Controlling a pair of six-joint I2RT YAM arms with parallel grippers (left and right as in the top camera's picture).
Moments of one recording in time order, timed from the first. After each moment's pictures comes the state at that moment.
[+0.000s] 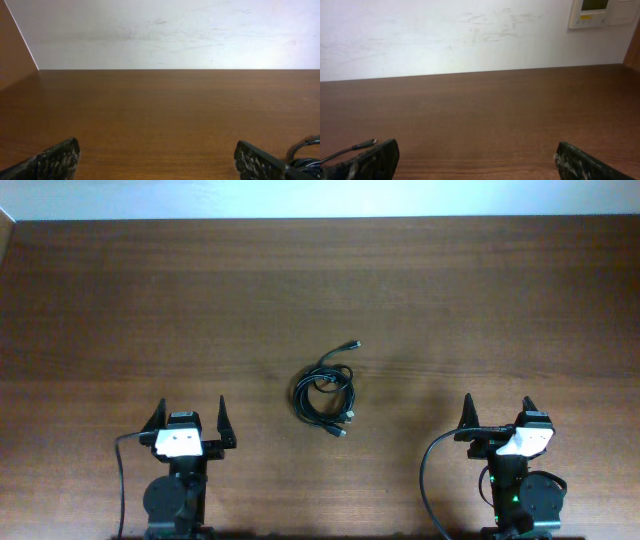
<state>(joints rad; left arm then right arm) 0.01 0.01 0.01 -0.08 -0.07 0.04 0.01 0.01 0.01 -0.07 0.04 0.08</state>
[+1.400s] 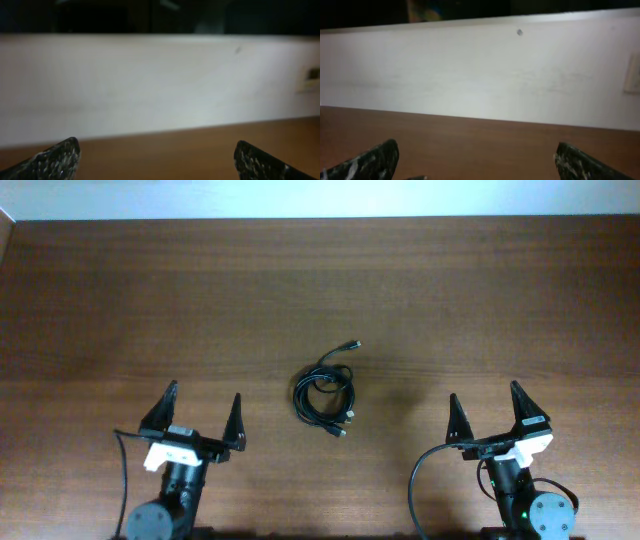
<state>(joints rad) 0.01 0.02 0.11 0.17 0.21 -0.03 0.01 0.01 0.02 0.18 -0.21 0.08</state>
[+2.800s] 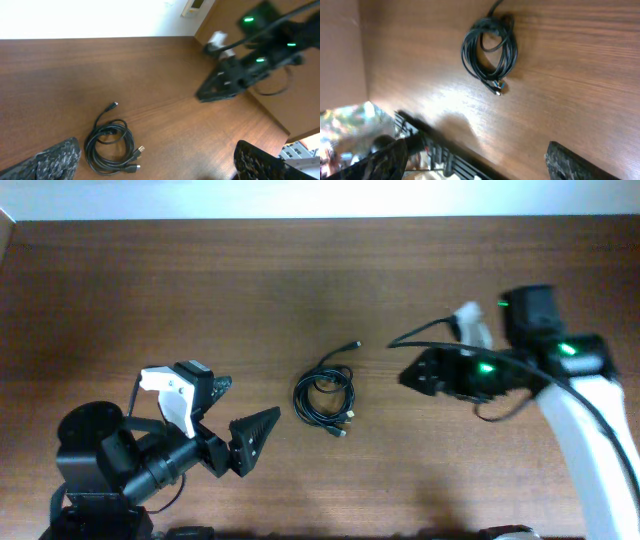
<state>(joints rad) 0.01 0.68 1.06 -0.84 0.74 -0.09 0.13 1.40 1.31 -1.20 -0.65 0.16</state>
